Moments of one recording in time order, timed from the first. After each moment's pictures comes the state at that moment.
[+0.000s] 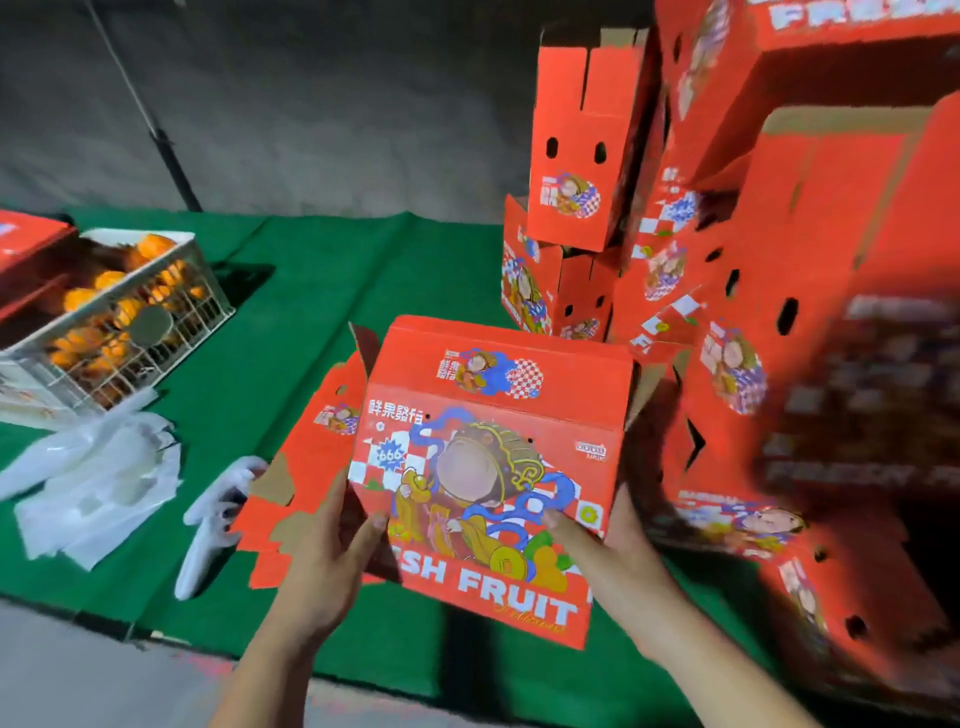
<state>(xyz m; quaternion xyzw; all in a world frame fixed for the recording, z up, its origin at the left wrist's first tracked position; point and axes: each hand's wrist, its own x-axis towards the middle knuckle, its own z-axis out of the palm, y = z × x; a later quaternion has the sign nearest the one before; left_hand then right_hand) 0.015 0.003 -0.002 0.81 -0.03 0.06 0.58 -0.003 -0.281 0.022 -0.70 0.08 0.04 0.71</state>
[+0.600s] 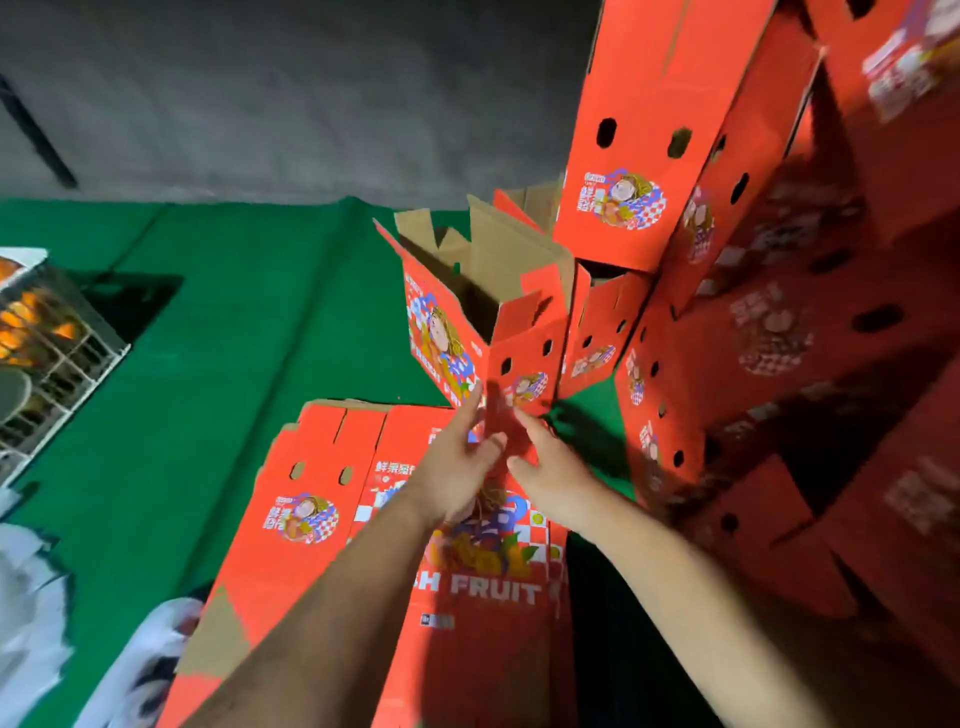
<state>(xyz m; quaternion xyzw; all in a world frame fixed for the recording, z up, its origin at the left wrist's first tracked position) 0.325 -0.066 -0.046 0.79 -0.08 -0.17 0.58 0.283 -0.222 -0.026 -0.89 0.07 0.11 0.44</state>
